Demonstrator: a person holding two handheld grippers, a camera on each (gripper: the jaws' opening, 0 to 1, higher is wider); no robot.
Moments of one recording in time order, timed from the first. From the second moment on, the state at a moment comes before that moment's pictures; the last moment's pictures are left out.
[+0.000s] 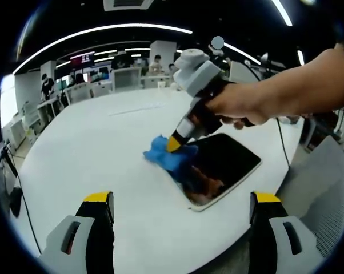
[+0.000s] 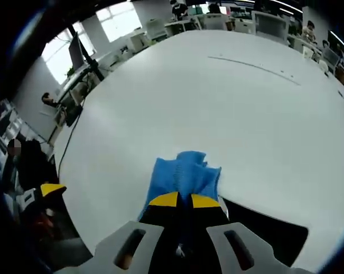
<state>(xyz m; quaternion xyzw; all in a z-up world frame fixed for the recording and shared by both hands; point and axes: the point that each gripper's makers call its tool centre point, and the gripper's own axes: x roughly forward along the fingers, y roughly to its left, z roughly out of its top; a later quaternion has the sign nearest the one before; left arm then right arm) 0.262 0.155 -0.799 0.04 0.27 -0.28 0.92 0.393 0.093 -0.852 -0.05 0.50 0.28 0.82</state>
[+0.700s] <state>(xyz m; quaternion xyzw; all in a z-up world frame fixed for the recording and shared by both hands) 0.263 0.156 -0.800 0.04 0.28 -0.27 0.92 0.392 0.074 -0.850 -0.06 0.50 0.27 0.82</state>
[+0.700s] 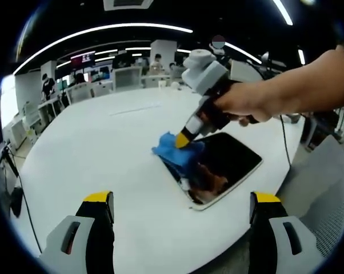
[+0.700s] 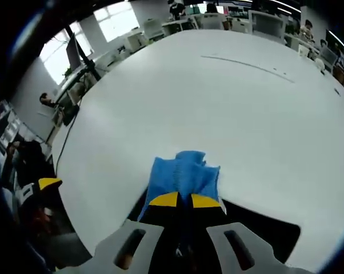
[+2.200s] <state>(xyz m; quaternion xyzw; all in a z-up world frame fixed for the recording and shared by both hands) 0.262 0.156 -0.798 0.05 0.27 -0.27 0.92 0.395 0.052 -0.852 -0.06 0.50 0.25 0.82</state>
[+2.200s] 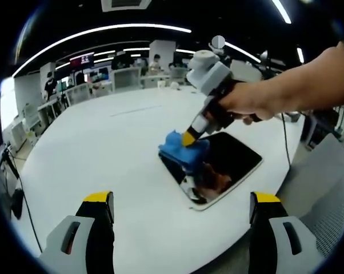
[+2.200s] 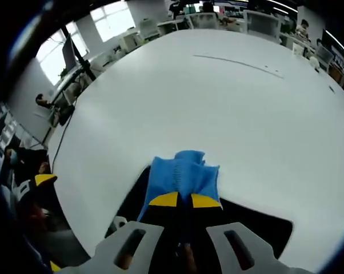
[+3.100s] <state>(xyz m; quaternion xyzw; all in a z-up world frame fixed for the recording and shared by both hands) 0.265 0.159 -0.797 0.06 0.27 -0.26 0.92 0.354 0.052 -0.853 -0.09 0.50 0.26 0.82</state>
